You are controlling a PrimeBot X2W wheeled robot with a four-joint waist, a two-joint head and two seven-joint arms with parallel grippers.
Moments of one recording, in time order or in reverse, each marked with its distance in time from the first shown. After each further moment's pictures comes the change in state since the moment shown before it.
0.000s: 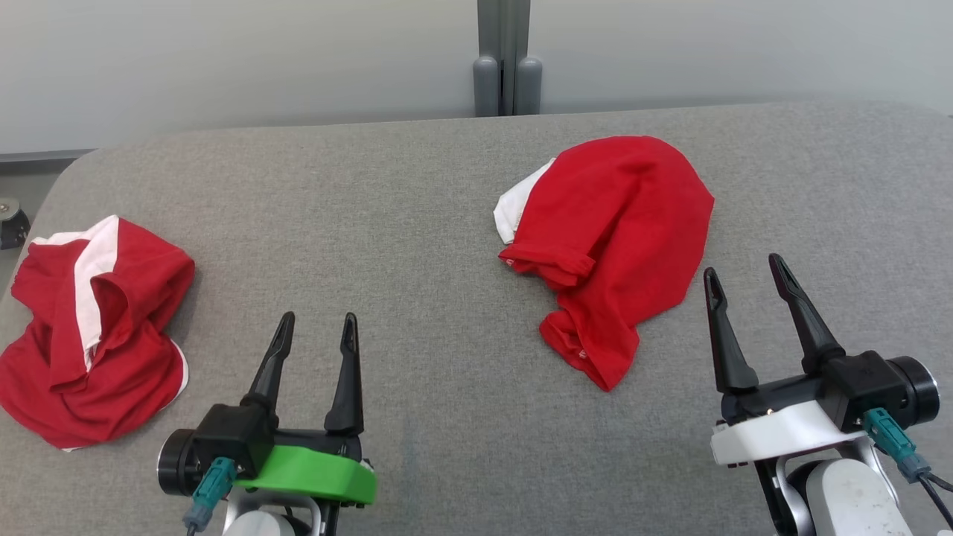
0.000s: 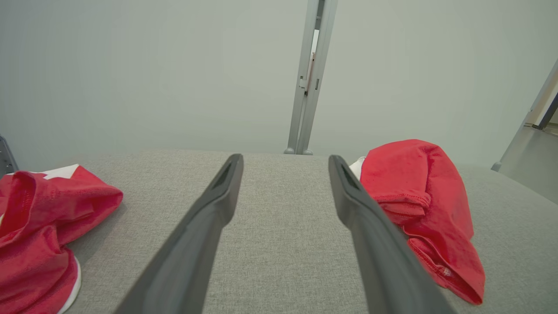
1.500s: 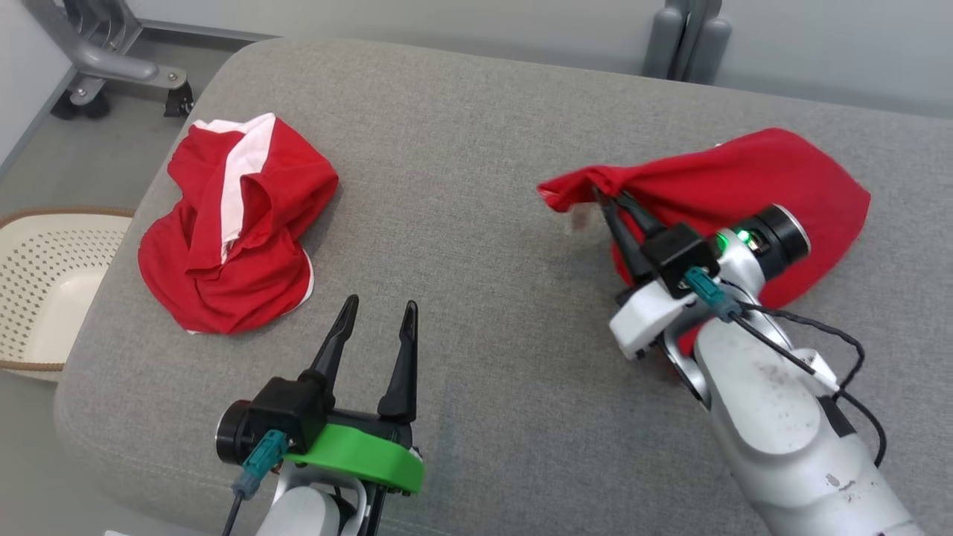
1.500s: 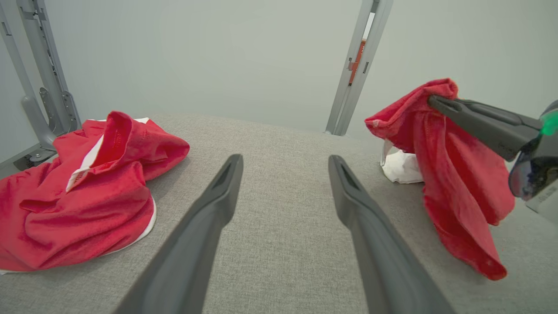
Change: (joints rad) left arm -0.081 -0.036 -0.096 0.072 -0.035 -0.037 0.000; right arm -0.483 -0.022 0.238 0.521 -0.200 0.001 0.000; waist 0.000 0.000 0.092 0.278
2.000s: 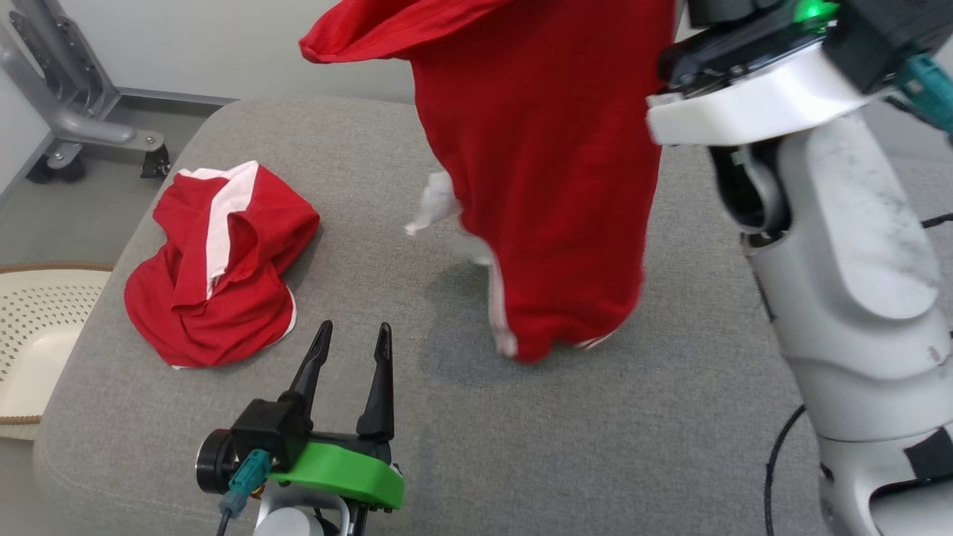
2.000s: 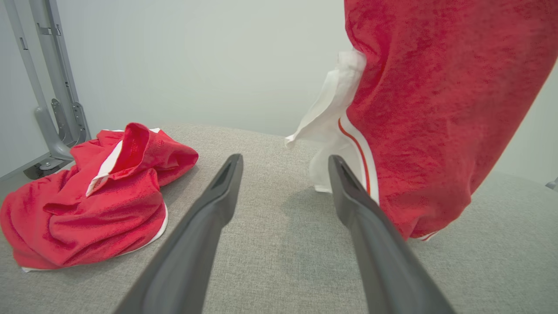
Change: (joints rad) left arm 0.051 -0.001 0.052 0.020 0.021 0.012 0.000; right arm -0.317 -0.004 -0.037 -0.317 0.395 0.000 0.000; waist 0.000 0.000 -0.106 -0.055
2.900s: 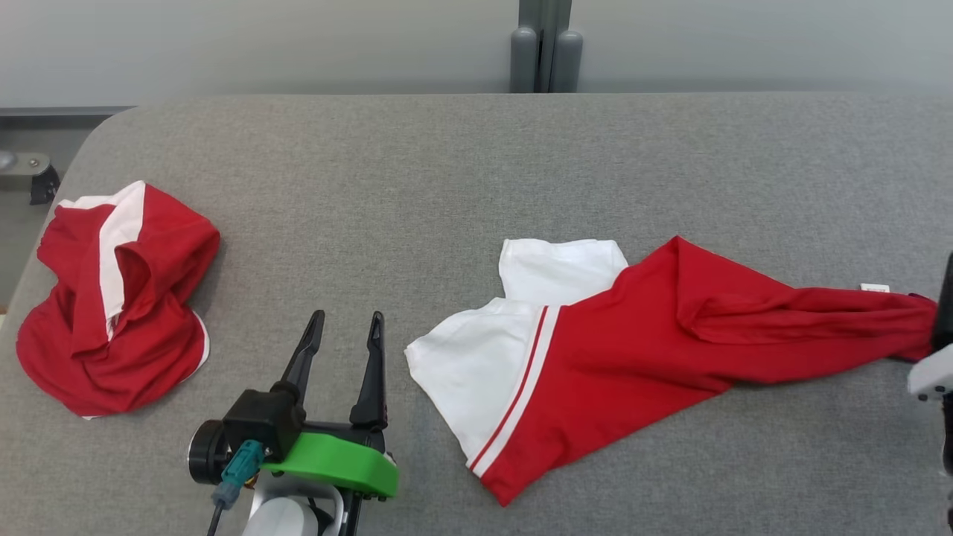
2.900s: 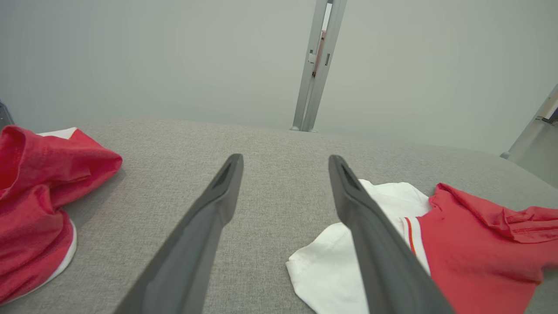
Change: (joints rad) left arm -0.018 0.000 0.017 0.001 0.006 -0.001 0.000; right arm 0.568 -0.207 -0.569 0.352 0.036 -0.001 0.000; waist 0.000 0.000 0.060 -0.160
